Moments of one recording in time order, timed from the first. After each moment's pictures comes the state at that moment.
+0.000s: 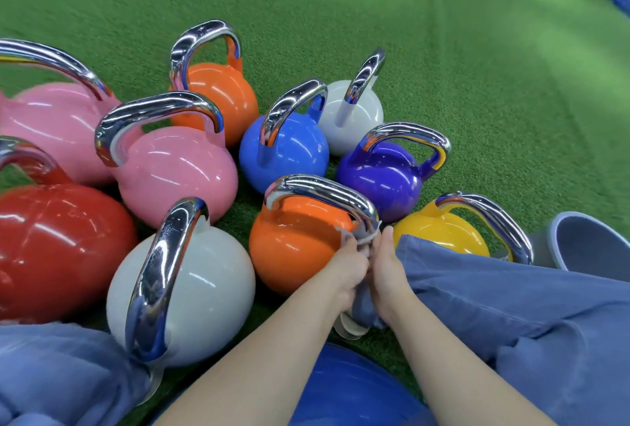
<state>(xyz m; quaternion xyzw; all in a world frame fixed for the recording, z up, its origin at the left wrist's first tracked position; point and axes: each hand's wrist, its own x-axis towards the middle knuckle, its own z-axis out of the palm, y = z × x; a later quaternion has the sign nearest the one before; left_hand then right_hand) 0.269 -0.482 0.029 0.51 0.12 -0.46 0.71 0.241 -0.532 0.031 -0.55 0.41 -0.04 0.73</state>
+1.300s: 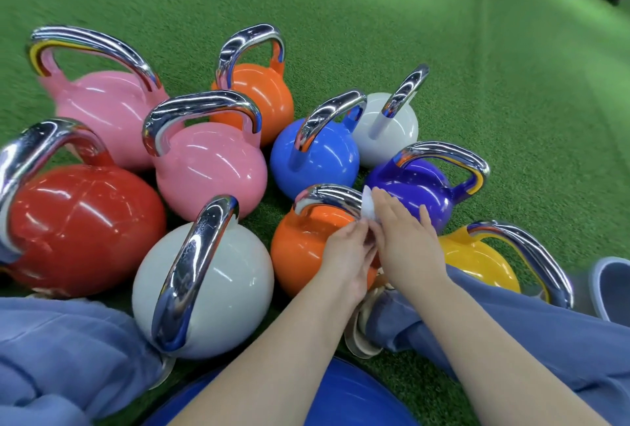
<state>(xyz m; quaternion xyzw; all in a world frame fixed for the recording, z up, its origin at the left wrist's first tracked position) 0.297 -0.449 0.067 0.36 0.19 -0.33 0.85 0.281 -0.529 0.093 -0.99 0.09 0.07 -0.02</state>
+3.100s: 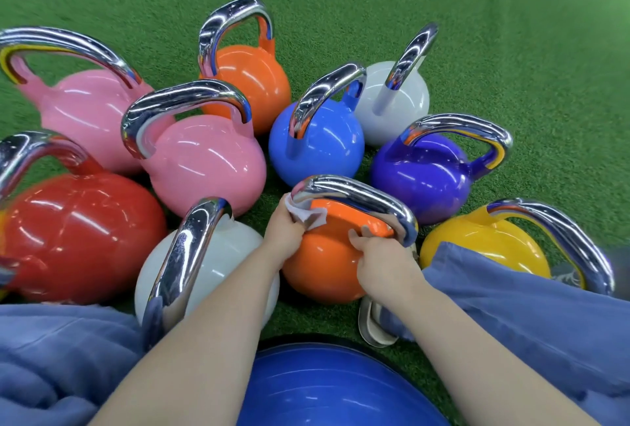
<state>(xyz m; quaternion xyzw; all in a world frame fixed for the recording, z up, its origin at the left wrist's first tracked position) 0.360 -0.390 -0.024 0.74 0.03 -0.19 0.64 0.284 -0.516 0.062 -0.95 0.09 0.30 0.06</state>
